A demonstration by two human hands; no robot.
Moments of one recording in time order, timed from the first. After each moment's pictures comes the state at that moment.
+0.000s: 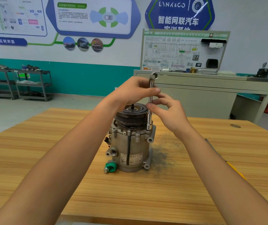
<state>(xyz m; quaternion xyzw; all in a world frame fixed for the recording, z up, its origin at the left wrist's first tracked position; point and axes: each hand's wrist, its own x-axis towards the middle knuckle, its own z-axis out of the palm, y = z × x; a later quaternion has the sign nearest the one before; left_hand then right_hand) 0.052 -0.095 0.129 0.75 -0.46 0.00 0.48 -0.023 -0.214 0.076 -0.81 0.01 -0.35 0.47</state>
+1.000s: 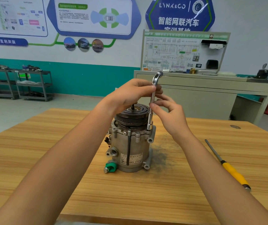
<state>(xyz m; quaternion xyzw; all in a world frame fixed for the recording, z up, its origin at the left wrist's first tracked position) 0.047 -0.089 0.127 0.71 -0.47 -0.07 0.53 -0.022 -0.213 0.067 -0.78 0.02 -0.39 0.49</state>
